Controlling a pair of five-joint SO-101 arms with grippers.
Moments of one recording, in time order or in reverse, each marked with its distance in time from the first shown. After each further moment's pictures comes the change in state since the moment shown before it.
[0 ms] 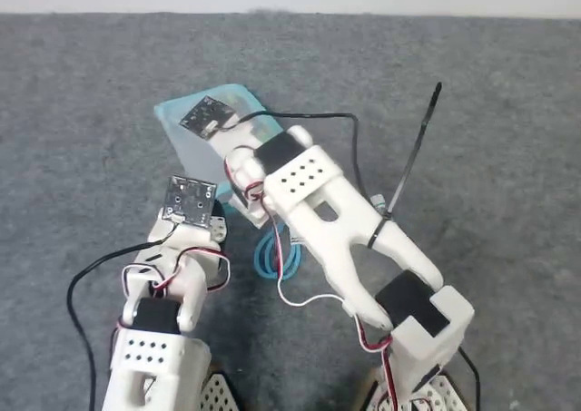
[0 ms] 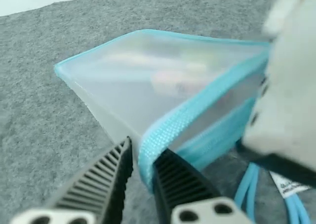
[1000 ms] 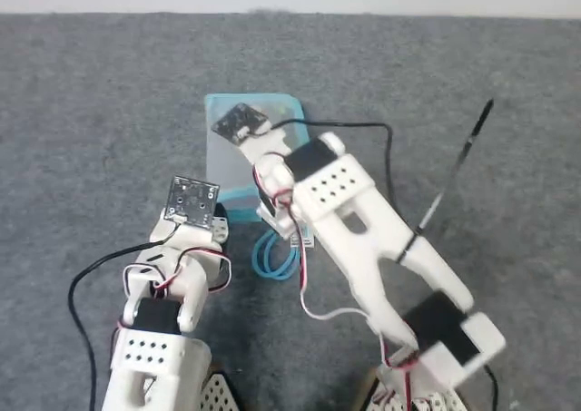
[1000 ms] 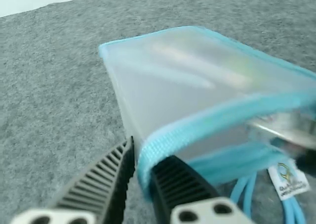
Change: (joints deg) left arm 0.2 0.0 0.0 0.0 -0.4; right arm 2.4 -6.0 8.1 2.9 -0.6
